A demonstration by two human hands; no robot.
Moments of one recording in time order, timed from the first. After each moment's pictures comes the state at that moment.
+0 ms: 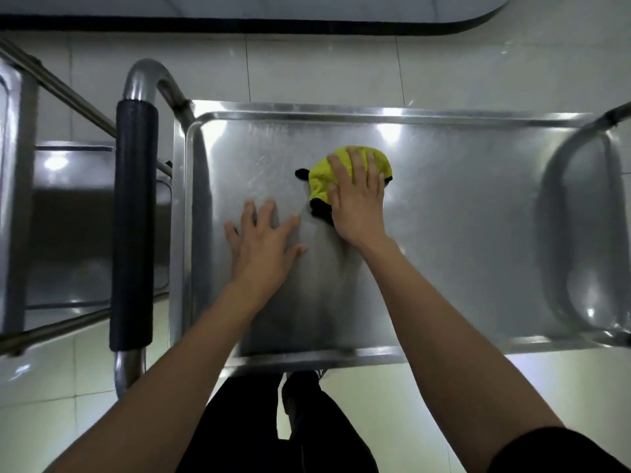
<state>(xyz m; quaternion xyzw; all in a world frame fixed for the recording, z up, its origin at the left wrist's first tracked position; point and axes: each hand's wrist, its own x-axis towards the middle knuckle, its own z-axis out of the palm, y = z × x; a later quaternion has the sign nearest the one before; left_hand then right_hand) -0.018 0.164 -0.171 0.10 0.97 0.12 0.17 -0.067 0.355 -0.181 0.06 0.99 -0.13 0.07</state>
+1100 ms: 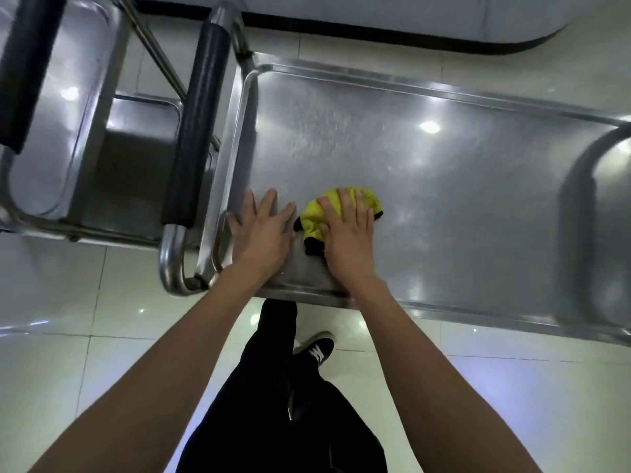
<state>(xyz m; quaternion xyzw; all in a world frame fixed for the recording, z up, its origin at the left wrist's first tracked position) 0.087 0.125 -0.163 0.01 0.97 0.10 0.20 0.096 0.298 -0.185 -0.04 0.98 -0.19 0.09</state>
